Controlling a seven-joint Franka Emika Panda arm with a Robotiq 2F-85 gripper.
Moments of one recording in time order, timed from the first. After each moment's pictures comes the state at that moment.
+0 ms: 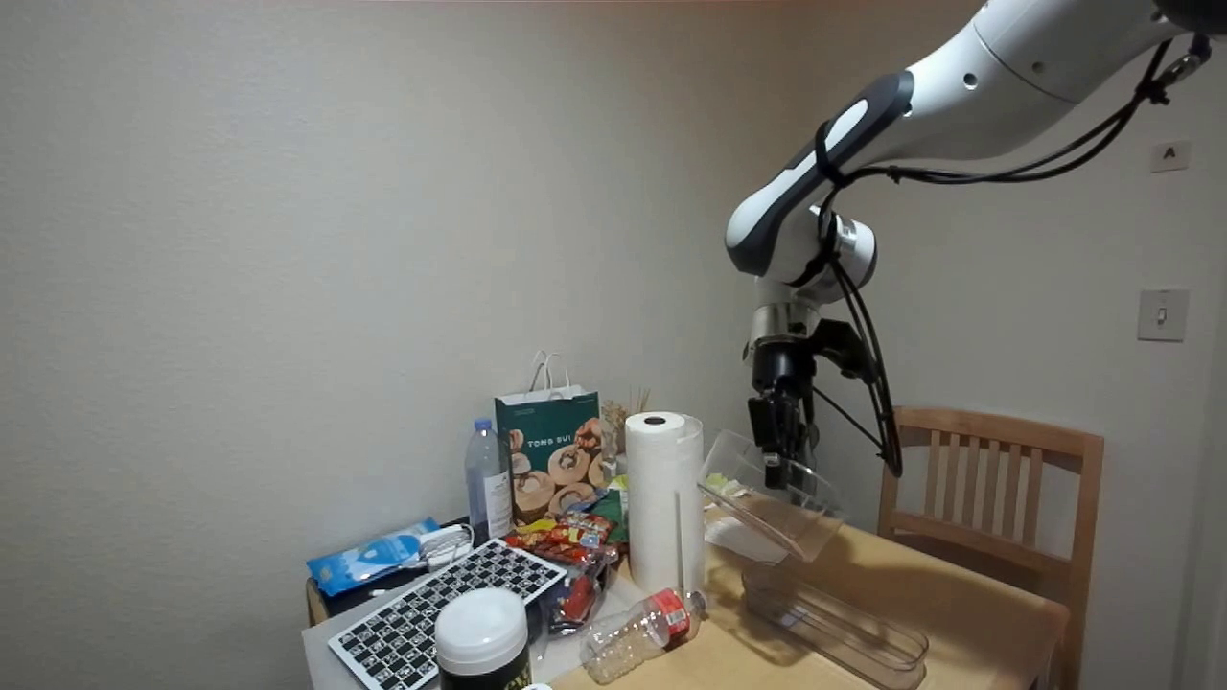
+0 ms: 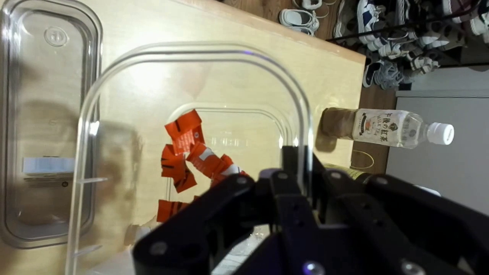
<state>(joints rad) -0.21 0.31 -0.03 -1.86 0.42 1.72 -0.60</state>
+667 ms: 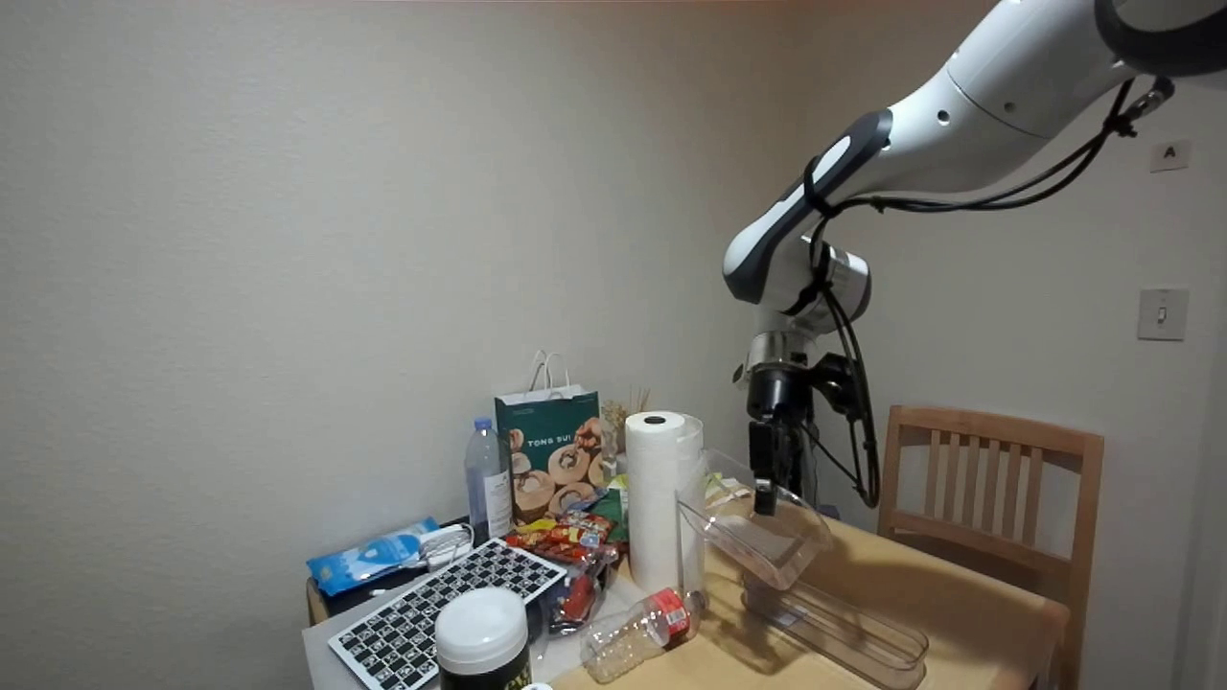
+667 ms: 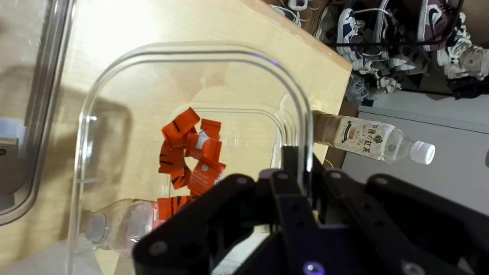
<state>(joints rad) -0.22 0.39 -0.02 -1.85 0.51 1.74 -0.84</state>
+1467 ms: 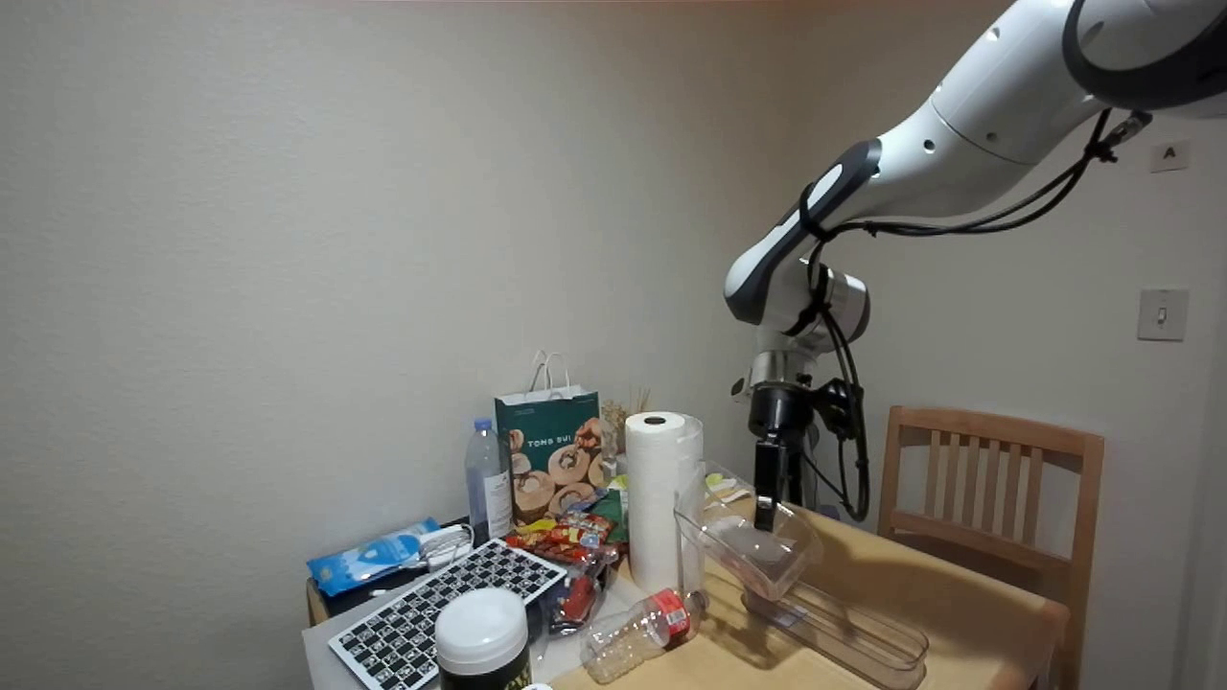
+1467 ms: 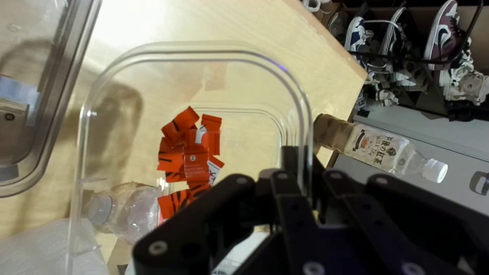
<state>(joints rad) -0.23 0.45 -0.02 -1.83 0.52 1.78 -1.00</state>
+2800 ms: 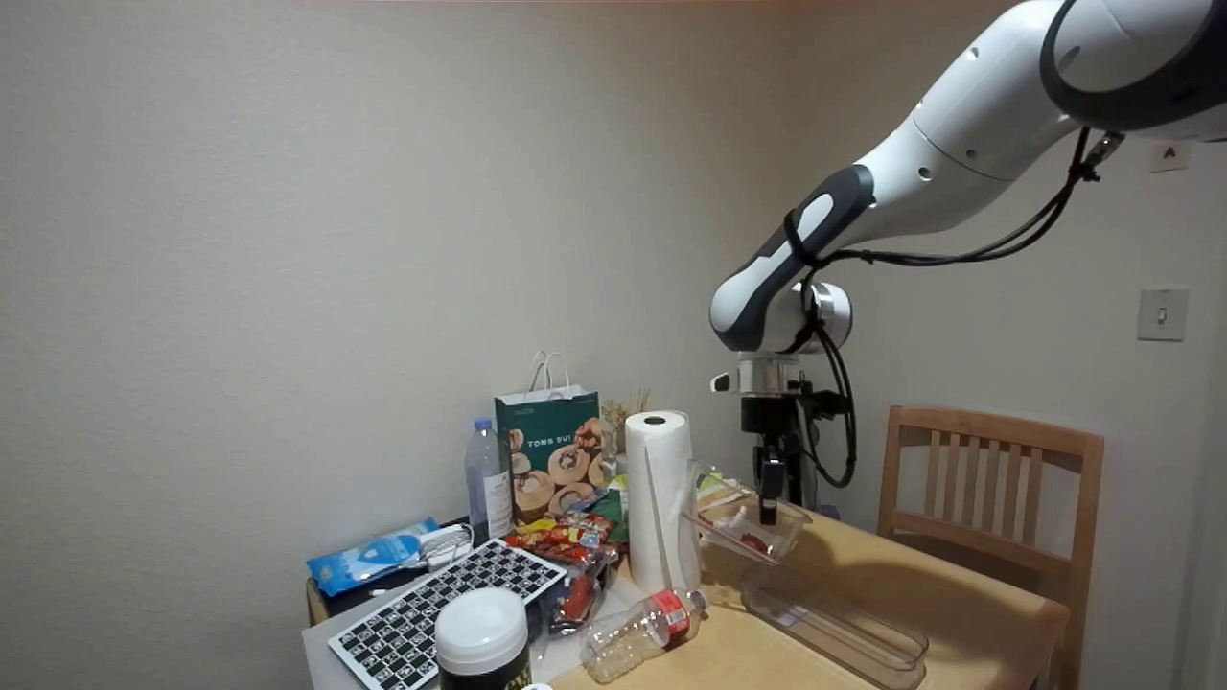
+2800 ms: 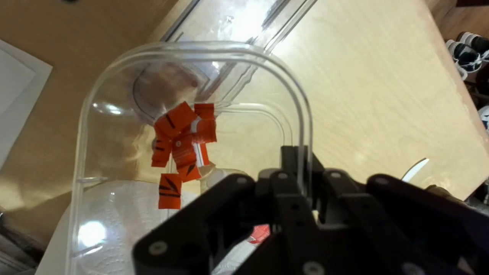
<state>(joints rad) -0.22 0.49 0.00 -1.79 0.21 2.07 -1.11</state>
